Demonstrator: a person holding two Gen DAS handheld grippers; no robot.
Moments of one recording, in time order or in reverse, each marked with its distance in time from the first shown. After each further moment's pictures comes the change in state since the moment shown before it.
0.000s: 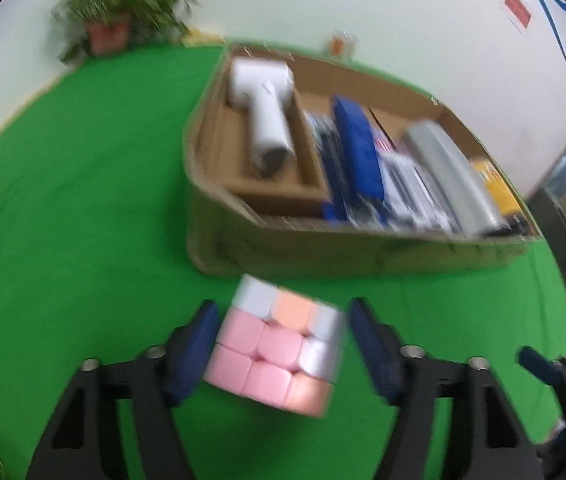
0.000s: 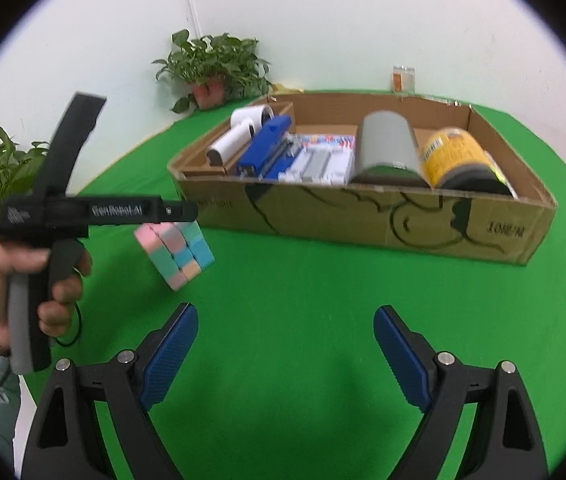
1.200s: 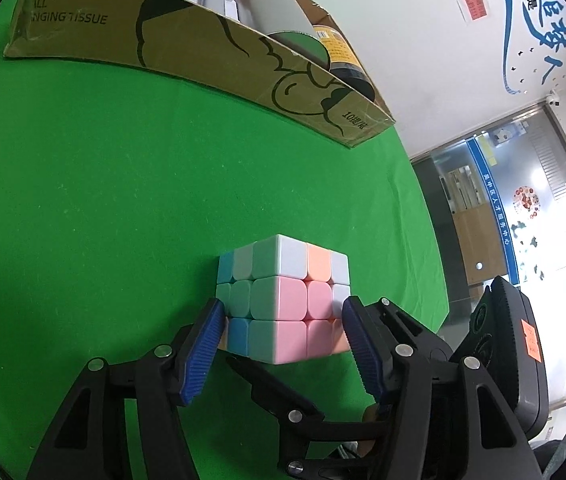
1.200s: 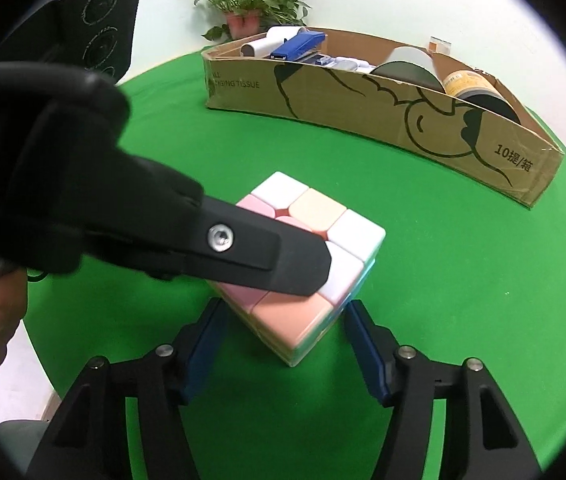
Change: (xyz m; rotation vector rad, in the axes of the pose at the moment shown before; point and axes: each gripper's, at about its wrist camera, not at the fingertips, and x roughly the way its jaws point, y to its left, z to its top) left arm 0.009 -0.117 -0.105 -0.108 0.247 -0.526; right arm -0.010 0.004 -0.073 -0.191 0.177 -0.017
